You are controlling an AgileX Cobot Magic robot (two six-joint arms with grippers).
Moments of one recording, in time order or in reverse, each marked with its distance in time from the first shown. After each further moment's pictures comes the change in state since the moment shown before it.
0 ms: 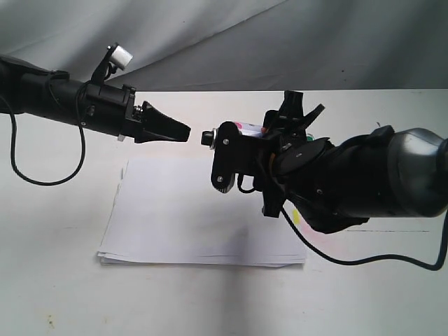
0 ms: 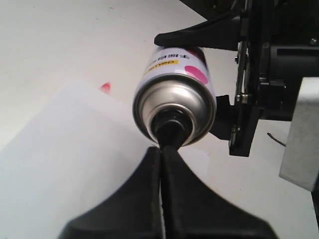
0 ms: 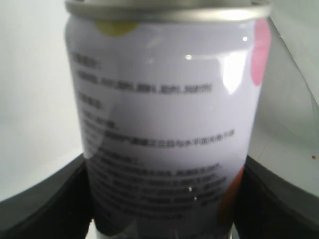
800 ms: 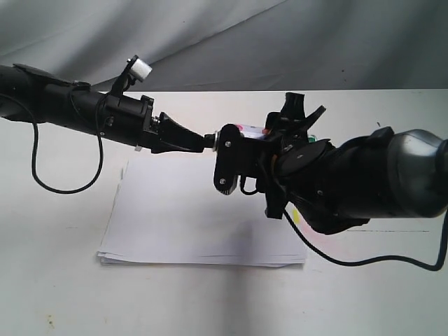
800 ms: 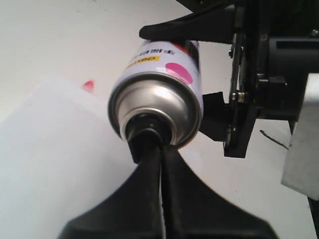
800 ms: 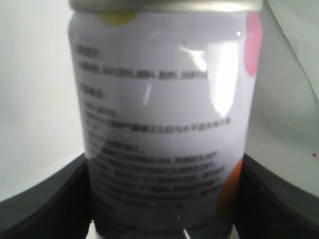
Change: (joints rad) left arm -0.054 0.055 -0.014 -0.022 0.000 0.025; right arm 0.000 0.002 0.004 0.000 0.003 -0.009
